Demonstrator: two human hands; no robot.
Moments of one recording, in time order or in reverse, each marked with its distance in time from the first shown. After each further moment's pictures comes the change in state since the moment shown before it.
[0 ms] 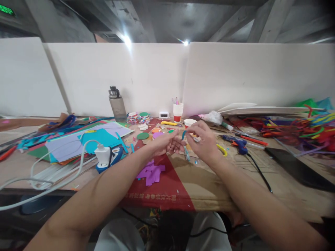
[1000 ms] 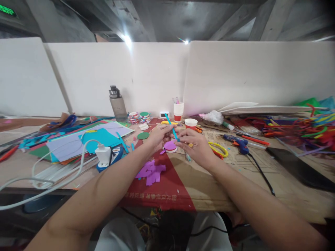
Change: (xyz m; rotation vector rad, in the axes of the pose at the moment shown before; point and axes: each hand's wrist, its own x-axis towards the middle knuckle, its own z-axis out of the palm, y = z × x) left_hand -0.001 0.007 -0.006 -0.293 0.344 0.339; right_hand -0.007 -0.008 0.014 0.308 -0.191 0.015
